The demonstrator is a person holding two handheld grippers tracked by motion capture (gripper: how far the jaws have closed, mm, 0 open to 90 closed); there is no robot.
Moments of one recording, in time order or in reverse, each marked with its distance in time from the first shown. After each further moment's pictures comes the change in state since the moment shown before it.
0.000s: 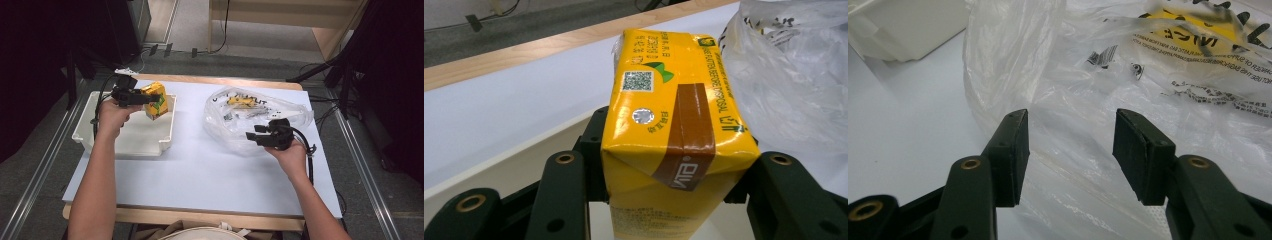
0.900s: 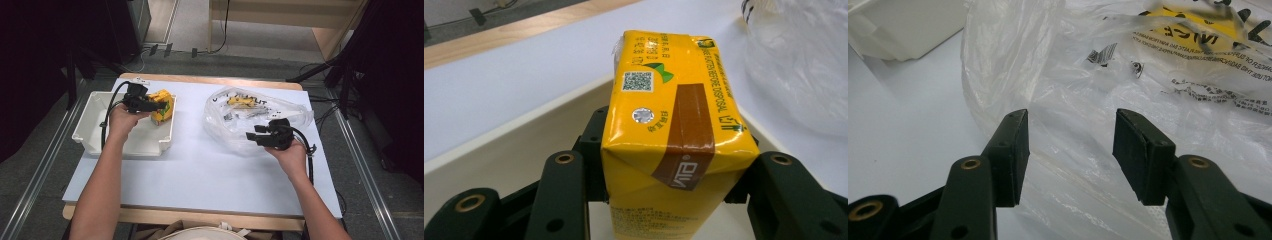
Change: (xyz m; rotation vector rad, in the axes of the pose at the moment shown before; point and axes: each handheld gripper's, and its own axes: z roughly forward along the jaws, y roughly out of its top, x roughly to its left) left arm -0.002 -0.020 0.039 0.035 0.028 0.068; right arm -0.001 0.000 0.000 0.006 -0.001 0.006
